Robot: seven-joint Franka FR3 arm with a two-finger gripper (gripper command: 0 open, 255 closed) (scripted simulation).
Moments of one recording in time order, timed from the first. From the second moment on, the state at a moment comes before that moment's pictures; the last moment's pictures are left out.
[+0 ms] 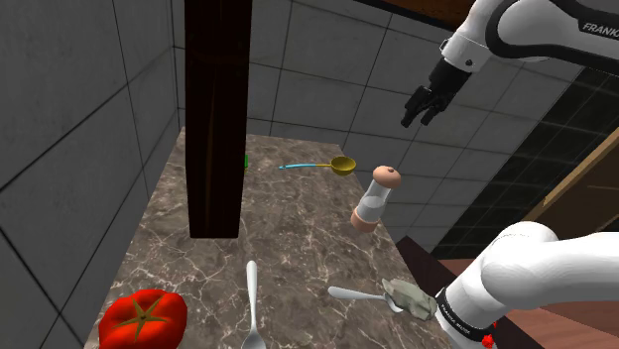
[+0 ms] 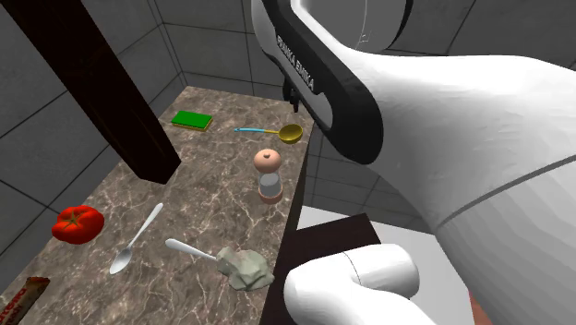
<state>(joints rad) -0.02 -0.75 -0.05 -2.30 -0.05 1.71 0.05</state>
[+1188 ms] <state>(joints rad) 0.19 -0.11 -0.21 -2.04 0.02 1.86 -0.73</state>
